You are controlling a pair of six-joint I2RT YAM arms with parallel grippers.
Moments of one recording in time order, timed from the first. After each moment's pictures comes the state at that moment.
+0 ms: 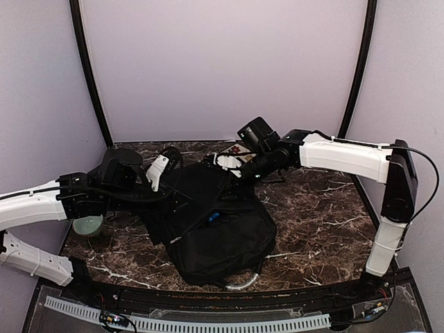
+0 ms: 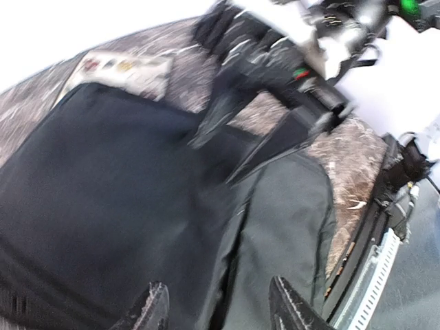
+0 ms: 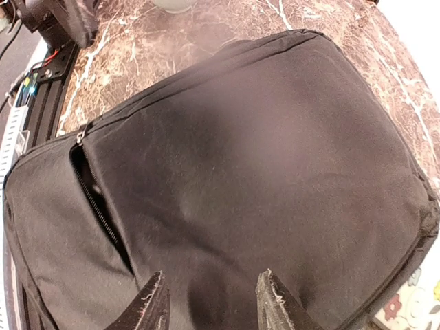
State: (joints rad) left arm -0.97 1.11 0.90 -0.35 -0.03 -0.31; right arm 0.86 1.82 1.55 -0.63 -0.44 -0.52
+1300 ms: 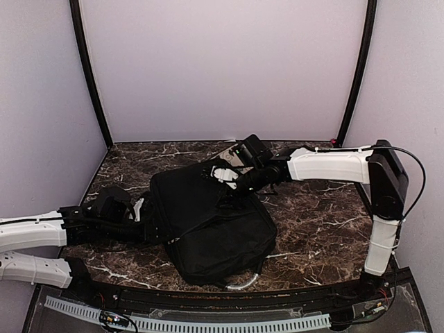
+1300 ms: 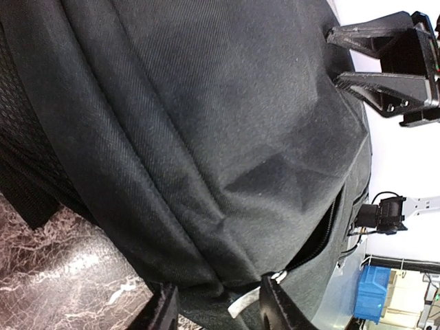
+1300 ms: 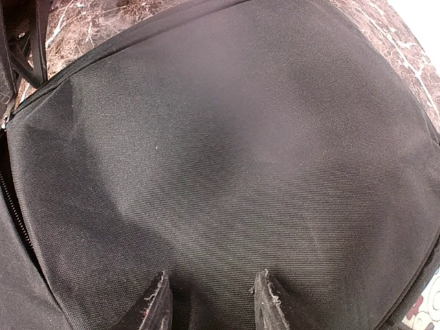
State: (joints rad) left arm -0.81 0.93 0.46 -0.29 0.24 -0.95; right arm 0.86 1.91 1.44 -0.43 -0.35 -0.46
